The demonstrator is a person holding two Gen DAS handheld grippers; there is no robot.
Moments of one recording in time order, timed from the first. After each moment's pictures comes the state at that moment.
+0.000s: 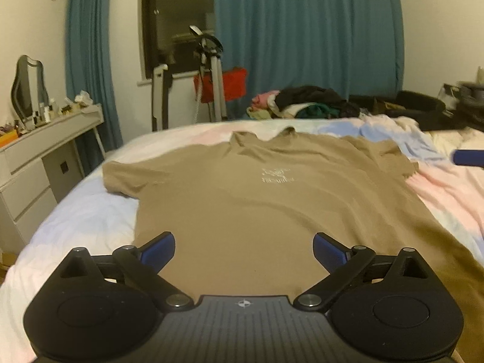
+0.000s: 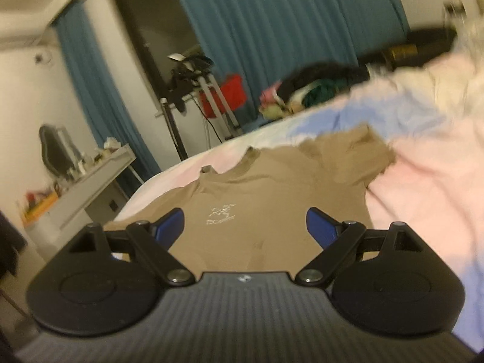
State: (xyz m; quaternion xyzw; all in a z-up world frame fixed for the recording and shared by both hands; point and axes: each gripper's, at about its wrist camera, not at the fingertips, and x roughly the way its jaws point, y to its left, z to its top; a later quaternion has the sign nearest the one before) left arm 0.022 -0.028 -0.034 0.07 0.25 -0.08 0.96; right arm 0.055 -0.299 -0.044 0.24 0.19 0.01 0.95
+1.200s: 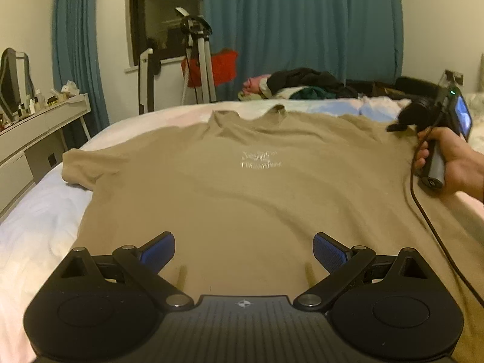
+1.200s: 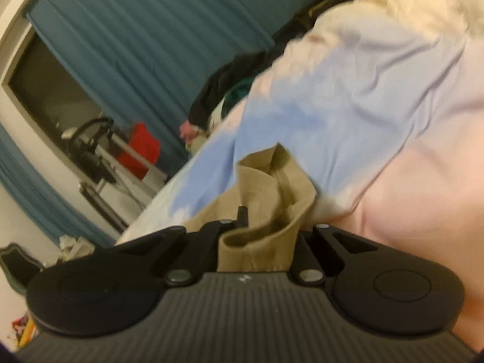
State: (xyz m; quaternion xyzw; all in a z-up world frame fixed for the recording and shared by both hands) left arm 0.097 -0.060 -0.079 0.06 0.27 -0.08 0.96; right arm 0.301 -0.490 -0.162 0.41 0.15 -0.09 0.90
